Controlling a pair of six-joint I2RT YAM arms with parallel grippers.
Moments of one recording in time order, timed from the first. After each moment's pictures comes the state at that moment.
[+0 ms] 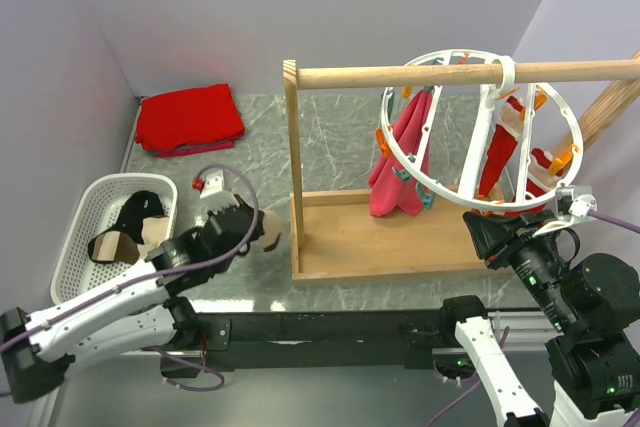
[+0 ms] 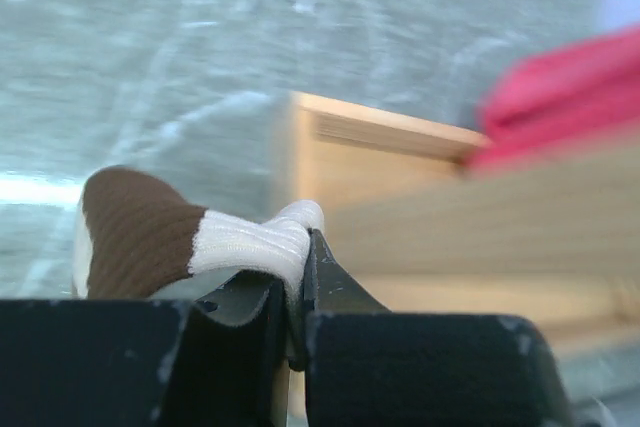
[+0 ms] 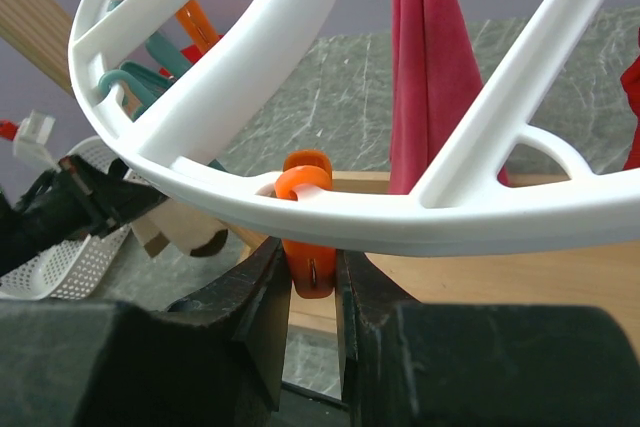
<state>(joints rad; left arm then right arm) -1.01 0.78 0.66 -0.40 -0.69 -0.96 0.11 0.46 1.41 -1.05 -0.21 0.33</state>
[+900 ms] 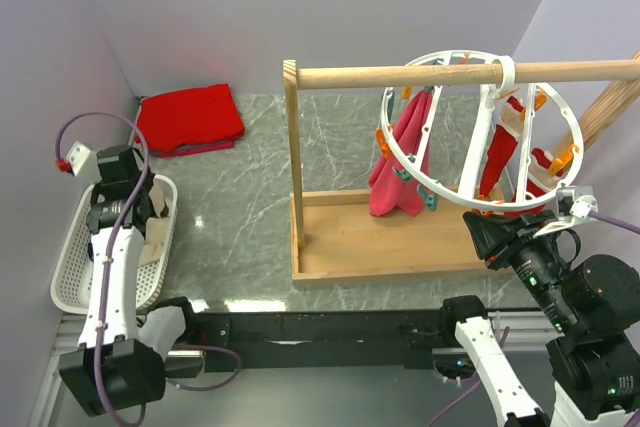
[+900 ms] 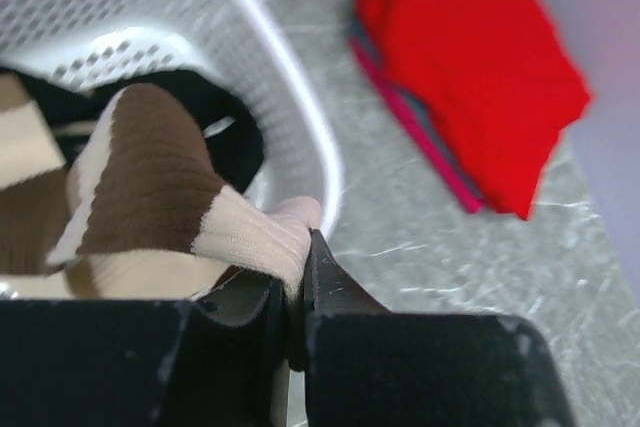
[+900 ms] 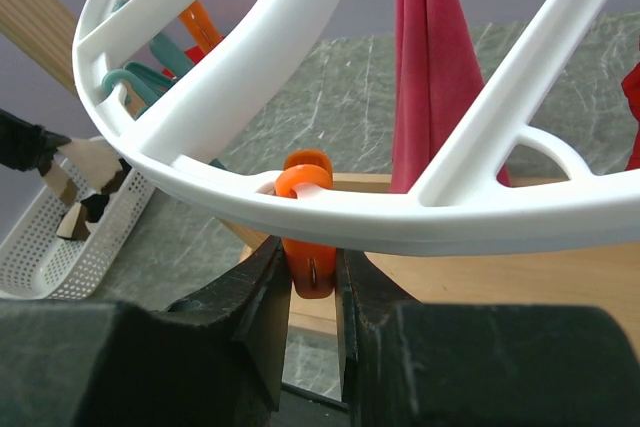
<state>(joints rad) 0.20 0.95 0.91 -0.50 -0.39 -0.79 0.12 0.46 1.41 -1.05 -0.21 0.33</state>
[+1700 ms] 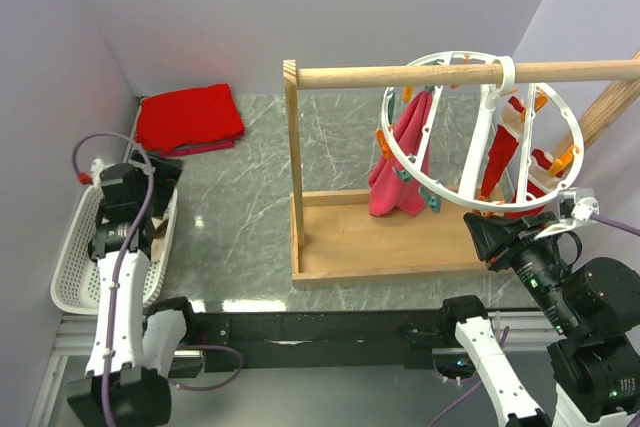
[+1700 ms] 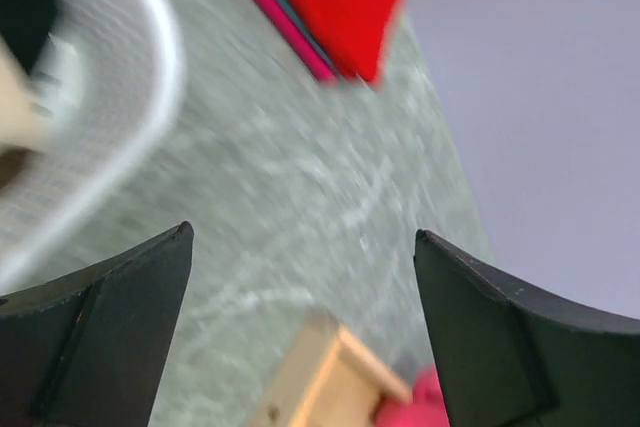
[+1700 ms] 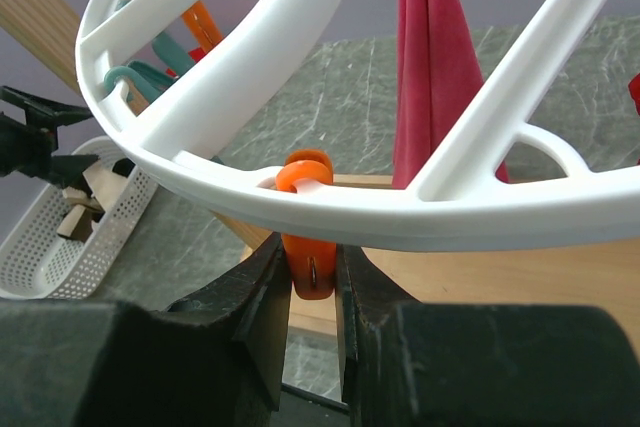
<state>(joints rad) 0.27 0.82 0.76 -0.43 0.03 -0.98 0.14 0.45 1.41 -1.05 -0.20 0.33</state>
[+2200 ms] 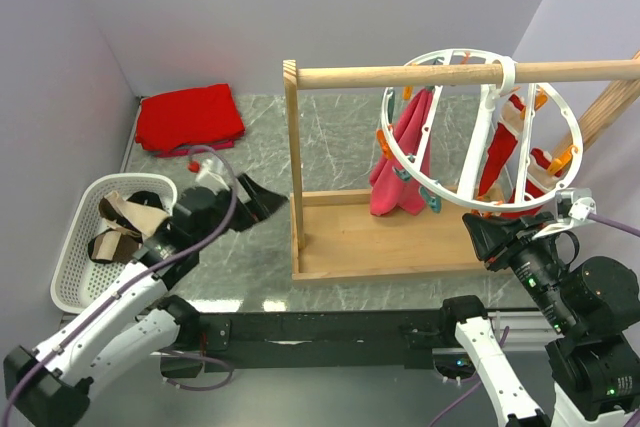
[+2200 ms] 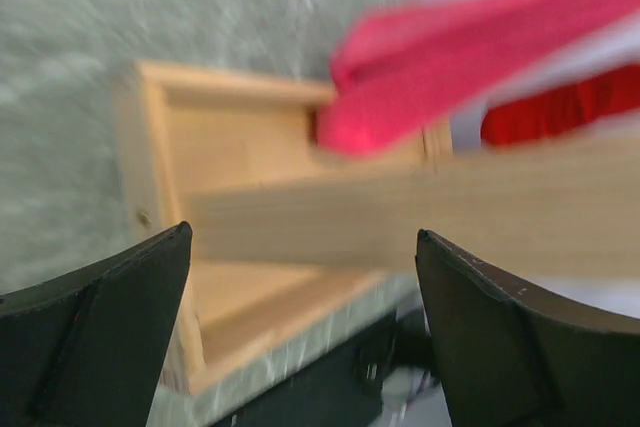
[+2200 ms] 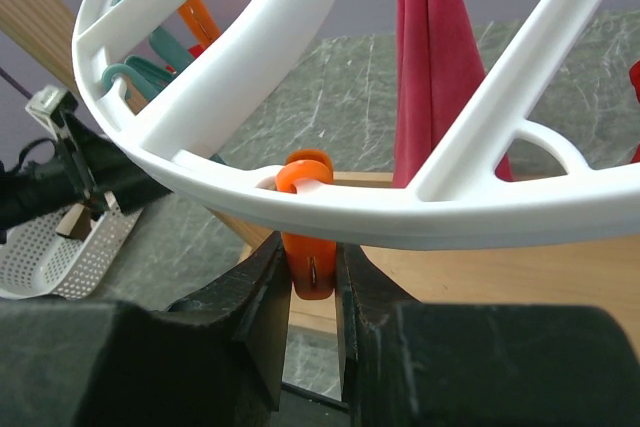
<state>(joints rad) -0.52 0.74 0.63 -0.20 0.06 -0.97 0.14 0.44 1.39 -1.04 -0.20 0.33</state>
